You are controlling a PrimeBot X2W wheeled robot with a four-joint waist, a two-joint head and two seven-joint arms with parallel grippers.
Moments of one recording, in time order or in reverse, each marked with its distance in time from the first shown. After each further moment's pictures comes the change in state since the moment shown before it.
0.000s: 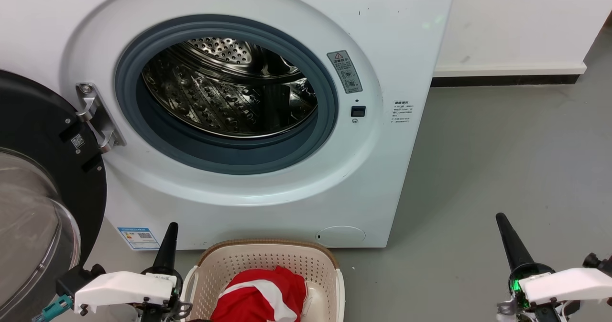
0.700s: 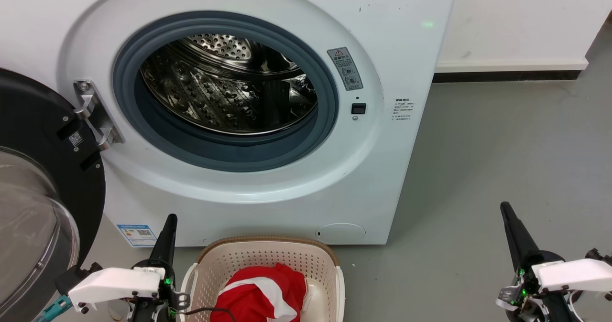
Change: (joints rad) left arm -0.023 -0.013 0.027 0.011 -0.178 -0.026 0.035; right arm -0.048 0.001 -0.015 0.040 0.192 0.000 0.011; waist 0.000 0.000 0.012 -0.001
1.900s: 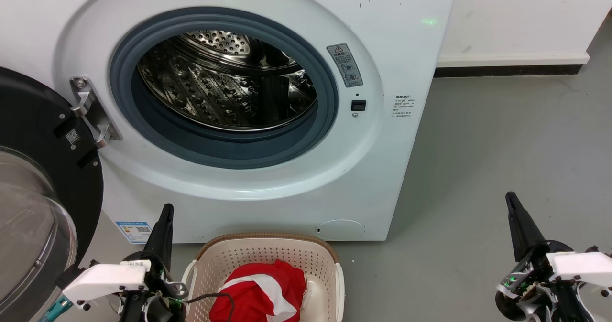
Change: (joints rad) left arm -0.032 -0.010 0.029 0.013 -0.187 -0.024 0.036; right arm -0.051 0.006 -0.025 0.044 0.198 0.000 0.016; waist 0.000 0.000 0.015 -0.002
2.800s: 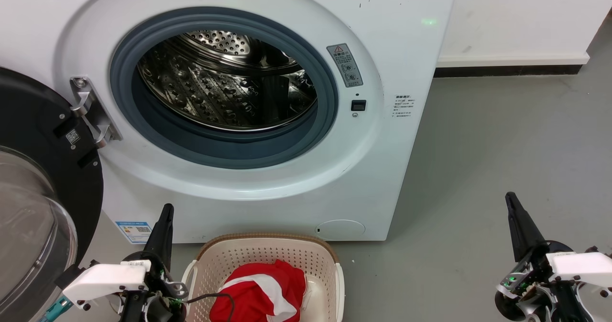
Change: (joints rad) left arm 0.000 0.000 0.000 0.000 0.000 0.000 0.000; right arm 0.000 0.008 -0.008 0.001 -0.006 0.000 0.004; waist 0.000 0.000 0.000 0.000
